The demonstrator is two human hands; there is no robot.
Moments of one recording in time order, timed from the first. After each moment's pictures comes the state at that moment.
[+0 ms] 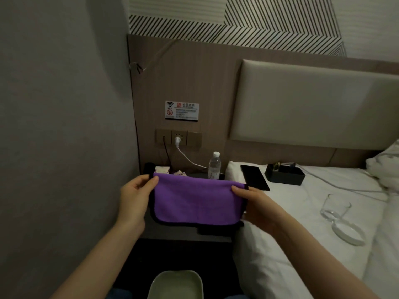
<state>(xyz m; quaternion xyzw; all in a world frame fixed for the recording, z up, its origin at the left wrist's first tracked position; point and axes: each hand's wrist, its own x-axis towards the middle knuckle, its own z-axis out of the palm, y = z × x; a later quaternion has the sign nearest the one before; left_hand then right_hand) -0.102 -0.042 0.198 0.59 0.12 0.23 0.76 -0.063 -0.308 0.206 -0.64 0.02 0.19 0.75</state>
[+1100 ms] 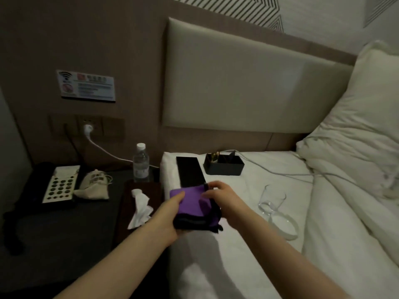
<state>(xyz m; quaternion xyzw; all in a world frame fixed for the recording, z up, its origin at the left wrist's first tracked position) 0.033 -0.296 0.147 0.46 0.20 -0.26 0.82 0.048 -0.436 0.159 -0.78 0.16 0.05 0.61</state>
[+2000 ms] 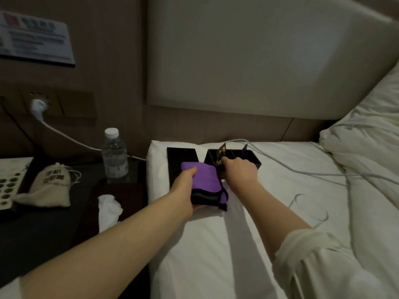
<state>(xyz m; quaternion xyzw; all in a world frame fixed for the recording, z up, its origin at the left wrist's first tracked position) 0.205 -0.384 0.088 0.47 0.22 -0.24 0.82 0.249 -0.535 0.085 -0.99 0.05 -0.07 -0.12</state>
